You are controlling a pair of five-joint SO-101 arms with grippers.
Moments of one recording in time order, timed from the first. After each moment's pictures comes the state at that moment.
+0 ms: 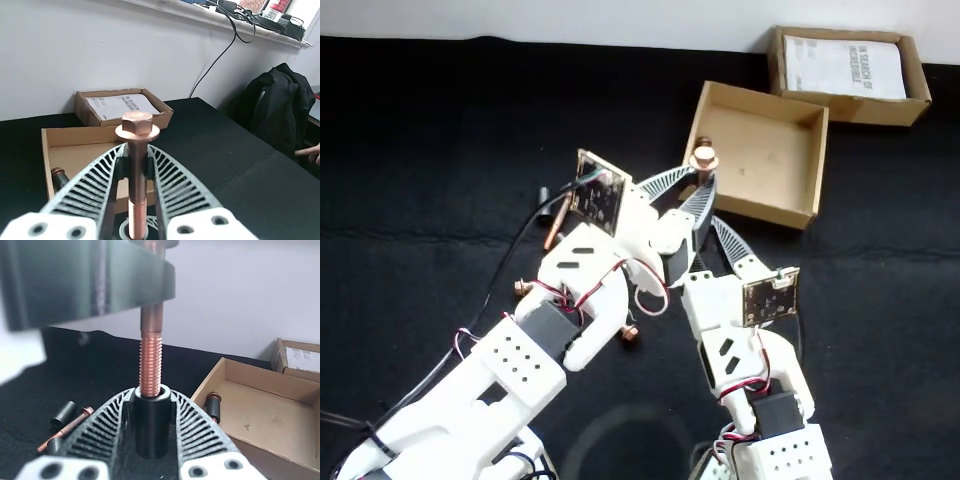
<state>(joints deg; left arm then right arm) 35.6 -43.3 55.7 -3.3 18.9 -21.8 -95.5 95.0 11.1 0.5</state>
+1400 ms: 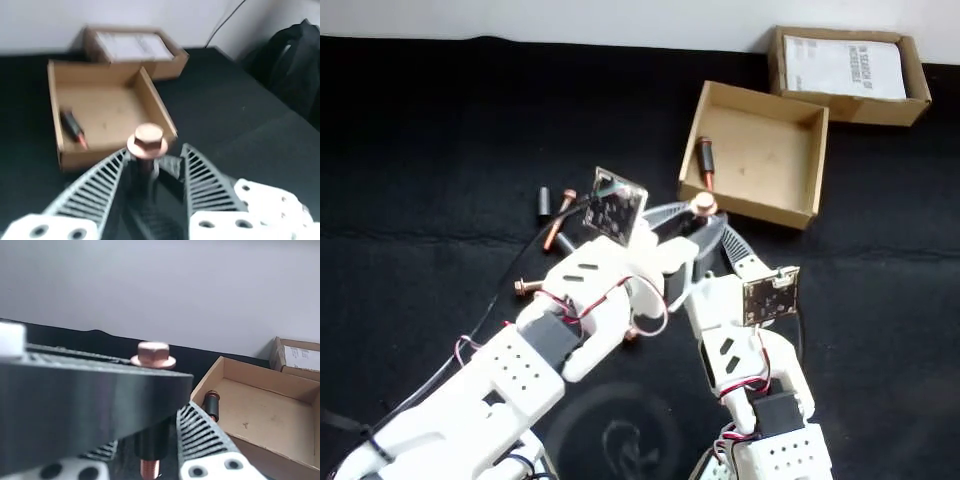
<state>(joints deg) 37.9 -46.7 59.4 11.3 21.2 -21.5 -95.4 95.0 11.1 0.4</state>
